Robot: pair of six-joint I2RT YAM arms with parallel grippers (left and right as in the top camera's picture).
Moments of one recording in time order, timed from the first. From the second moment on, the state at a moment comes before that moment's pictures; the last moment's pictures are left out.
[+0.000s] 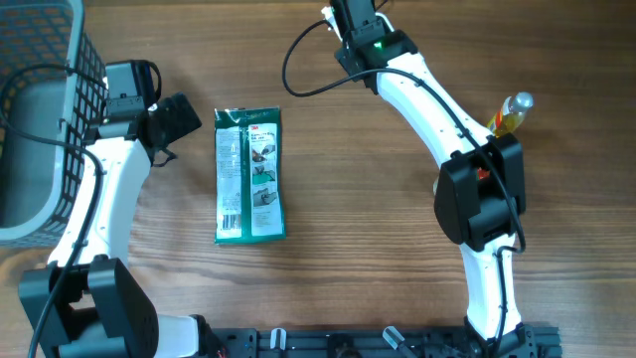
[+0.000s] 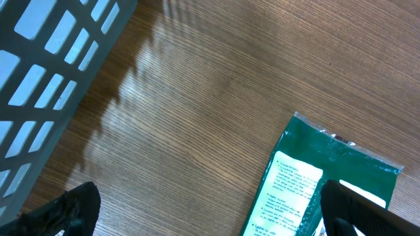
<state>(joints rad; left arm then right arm) 0.11 1.59 1.18 -0.63 -0.13 -0.38 0.45 2.27 2.01 -0.64 0.39 -0.34</state>
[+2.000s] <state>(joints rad) 0.11 1.59 1.18 -0.63 -0.13 -0.38 0.43 1.83 1.20 -0.80 -0.03 0.46</state>
